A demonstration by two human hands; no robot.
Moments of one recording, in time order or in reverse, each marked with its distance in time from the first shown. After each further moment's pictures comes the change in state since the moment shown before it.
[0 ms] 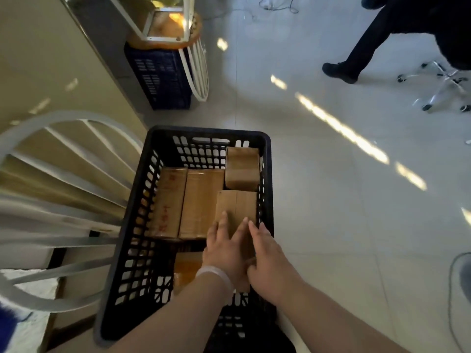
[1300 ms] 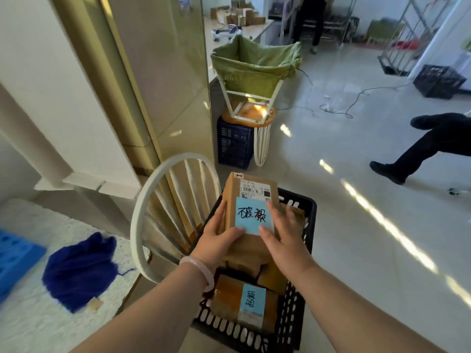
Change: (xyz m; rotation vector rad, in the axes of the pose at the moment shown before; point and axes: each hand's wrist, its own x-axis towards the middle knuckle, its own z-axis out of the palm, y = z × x) left_hand -0.122 -0.067 -0.124 -1.353 0.382 -0.049; right_hand -0.049 -0.133 -0.042 0.033 0.198 -0.407
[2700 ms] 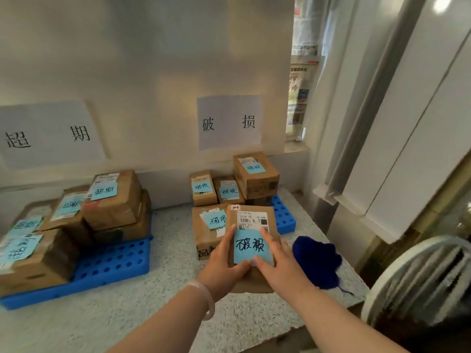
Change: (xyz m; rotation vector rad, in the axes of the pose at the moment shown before) left_hand -0.369 -0.122 -0.352 0.116 0.855 0.229; right_hand -0.192 -0.290 0.348 -0.054 -0.755 -0.637
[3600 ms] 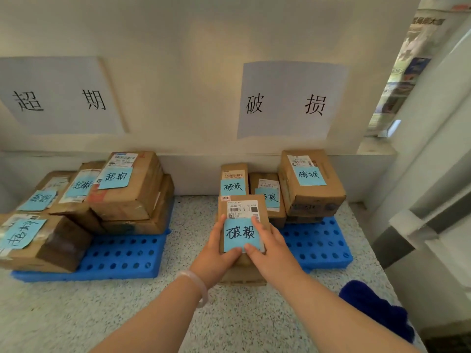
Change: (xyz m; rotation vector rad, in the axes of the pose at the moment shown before) left_hand 0.149 -0.062 -0.074 -0.072 0.257 -0.296; right_hand 0.218 -0.010 0.052 -0.079 -0.254 -0.097
